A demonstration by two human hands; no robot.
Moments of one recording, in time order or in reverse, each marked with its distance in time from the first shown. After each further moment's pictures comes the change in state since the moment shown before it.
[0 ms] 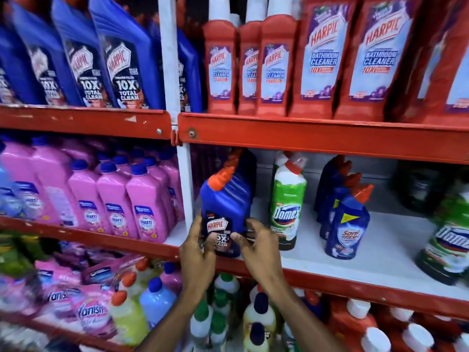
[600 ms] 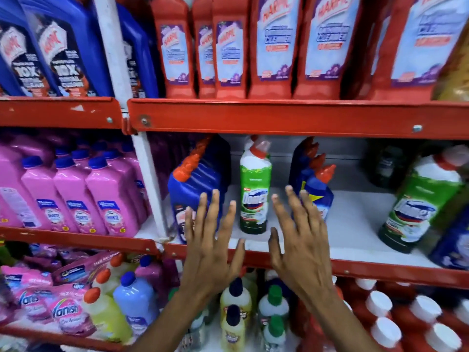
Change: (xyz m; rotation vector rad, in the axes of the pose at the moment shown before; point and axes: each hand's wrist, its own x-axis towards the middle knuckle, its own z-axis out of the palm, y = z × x) left_hand -0.046 0.061 0.055 0.716 -0.085 0.740; right_hand -0.047 0.031 -0.125 -0.743 0.310 -0.376
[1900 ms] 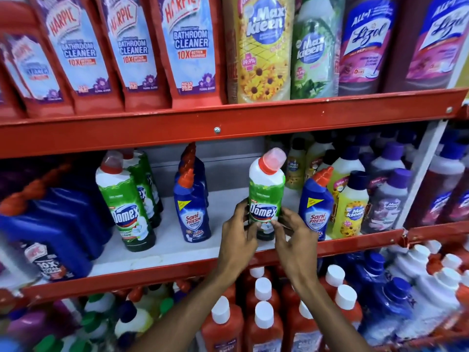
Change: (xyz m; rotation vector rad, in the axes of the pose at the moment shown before) left_hand 0.078 0.260 0.133 -0.917 -0.338 -0.348; right_hand -0.047 0.215 -0.080 0.490 0.144 0.647
